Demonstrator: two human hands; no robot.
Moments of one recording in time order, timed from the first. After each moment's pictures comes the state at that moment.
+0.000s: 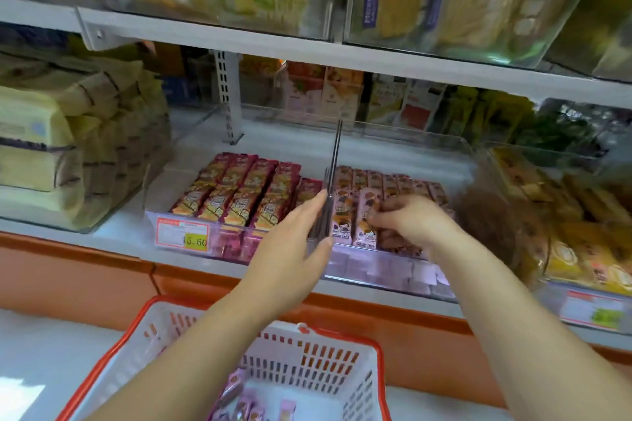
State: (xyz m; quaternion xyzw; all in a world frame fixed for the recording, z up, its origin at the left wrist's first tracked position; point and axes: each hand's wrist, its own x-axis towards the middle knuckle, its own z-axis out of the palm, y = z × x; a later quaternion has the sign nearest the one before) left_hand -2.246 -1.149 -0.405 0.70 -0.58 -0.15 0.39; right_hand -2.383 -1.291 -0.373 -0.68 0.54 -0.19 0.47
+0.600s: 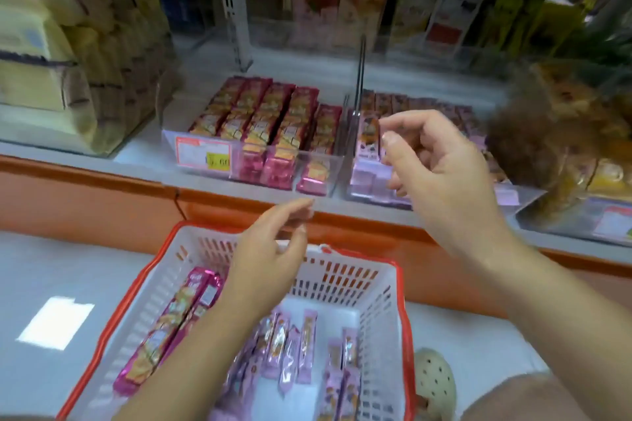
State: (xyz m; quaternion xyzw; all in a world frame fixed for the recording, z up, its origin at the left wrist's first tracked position) left_hand -2.240 -1.078 -0.489 0.68 -0.49 -0.17 0.52; right_hand -2.391 -1.185 -0.371 -0.77 0.33 -0.41 0.36
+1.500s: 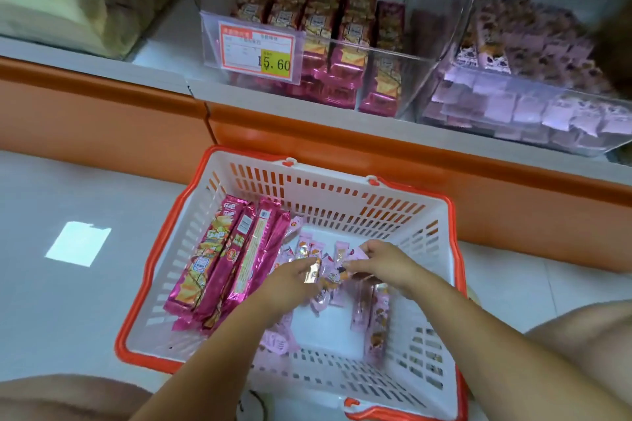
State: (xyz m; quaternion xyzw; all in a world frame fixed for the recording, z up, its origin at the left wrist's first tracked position) left_hand -2.217 -0.996 -0.650 0.71 -0.28 -0.60 0.25; right_hand -2.377 -1.133 -0.651 -0.61 0.52 0.09 0.59
